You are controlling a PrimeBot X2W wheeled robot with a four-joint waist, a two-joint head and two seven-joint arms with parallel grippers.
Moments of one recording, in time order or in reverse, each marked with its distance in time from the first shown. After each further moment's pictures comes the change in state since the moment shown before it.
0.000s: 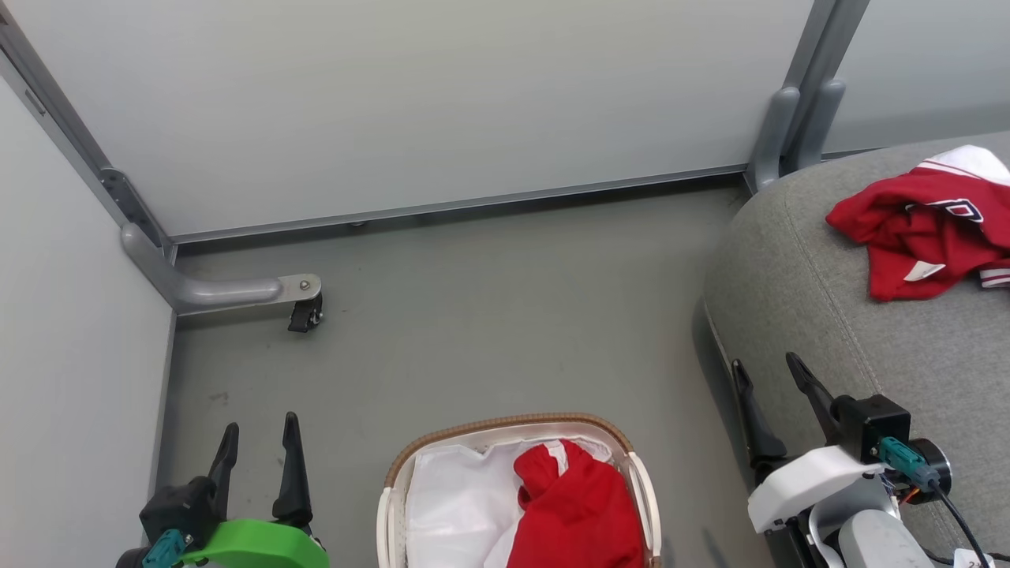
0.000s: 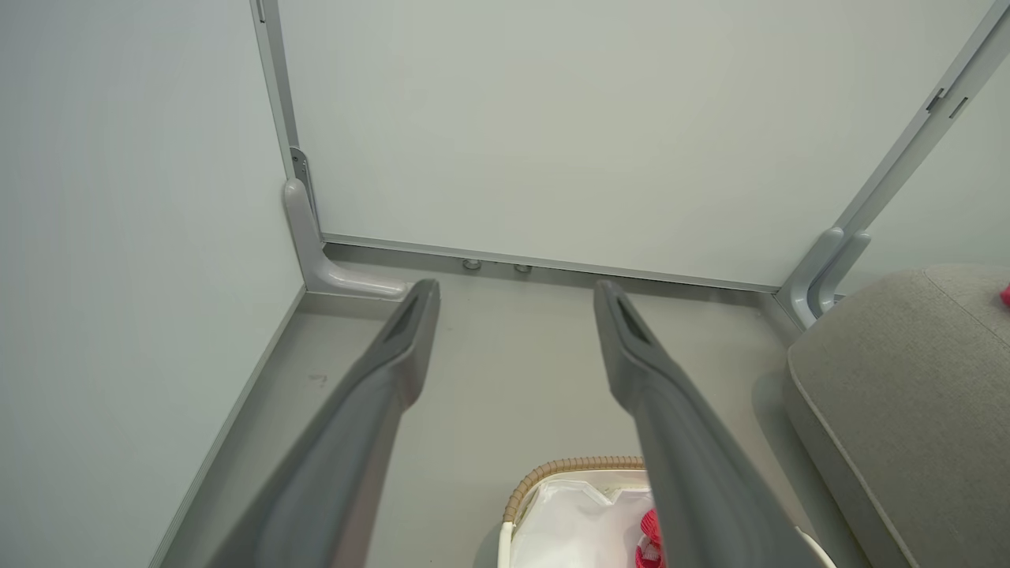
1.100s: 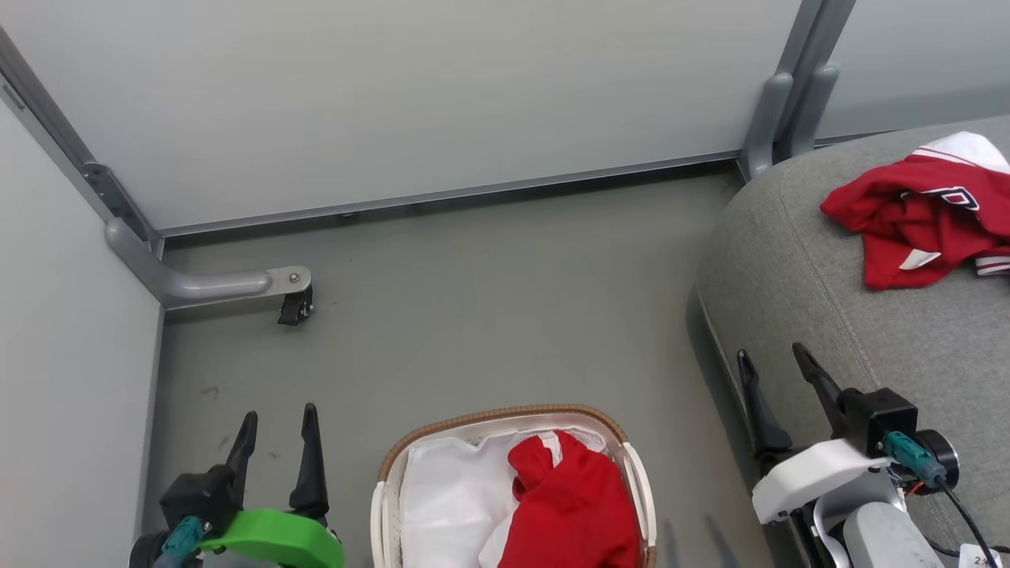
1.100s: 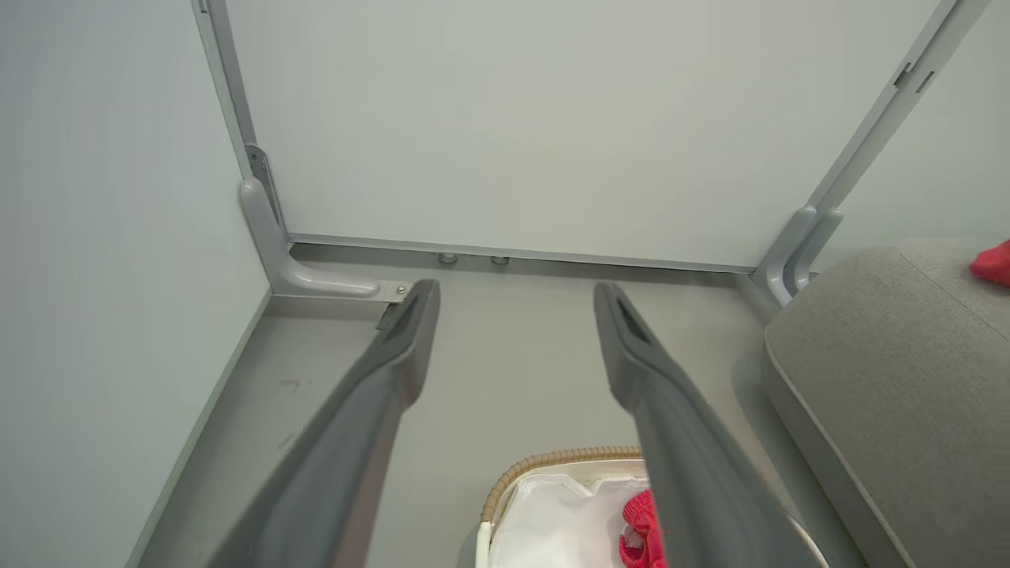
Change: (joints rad) left arm -0.013 0.000 -0.033 0.006 0.012 -0.004 0.000; right arm 0.004 0.000 -0.013 -0.026 -0.019 0.000 0.000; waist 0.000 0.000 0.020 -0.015
